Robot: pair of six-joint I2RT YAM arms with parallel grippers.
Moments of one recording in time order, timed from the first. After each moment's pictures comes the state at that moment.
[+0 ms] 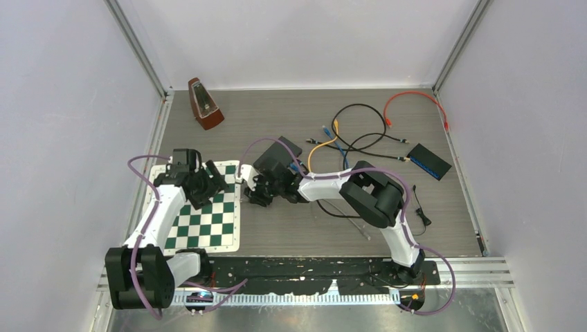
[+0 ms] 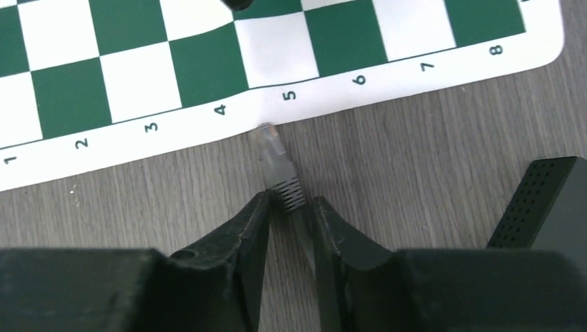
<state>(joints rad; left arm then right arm) 0.02 1.13 0.73 -0.70 0.12 -0.60 1.00 2.11 1.30 0.16 -0.32 -0.26</state>
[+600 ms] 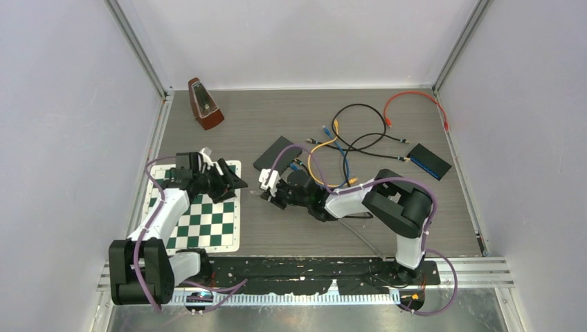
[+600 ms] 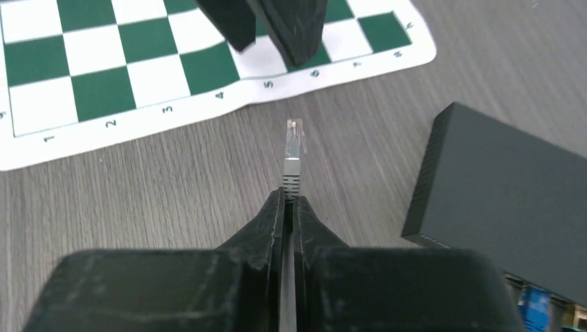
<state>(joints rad) 0.02 1.15 0.63 -0.43 0.52 -0.60 1.00 1.88 0.86 0.66 -0.22 -0.23</state>
